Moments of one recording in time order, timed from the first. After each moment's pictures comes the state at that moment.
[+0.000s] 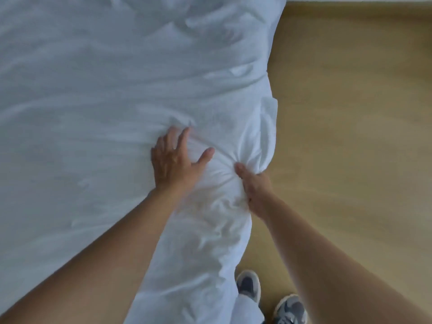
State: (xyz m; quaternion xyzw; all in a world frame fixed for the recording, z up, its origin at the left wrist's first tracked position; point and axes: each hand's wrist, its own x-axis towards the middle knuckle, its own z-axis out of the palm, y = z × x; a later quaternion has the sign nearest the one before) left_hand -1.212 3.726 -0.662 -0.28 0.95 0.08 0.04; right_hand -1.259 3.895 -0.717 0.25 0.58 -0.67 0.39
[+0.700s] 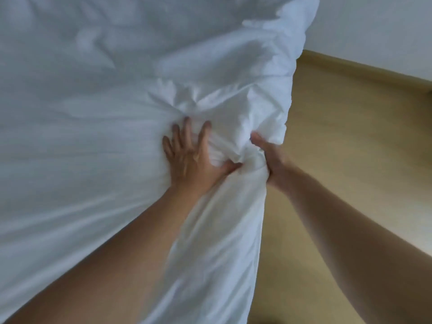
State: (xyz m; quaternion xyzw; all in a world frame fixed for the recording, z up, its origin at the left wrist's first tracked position) left_hand -1.488 3.628 -0.694 -0.26 0.96 0.11 -0.02; right_hand -1.595 3.799 -0.717 0.19 0.54 -0.70 0.42
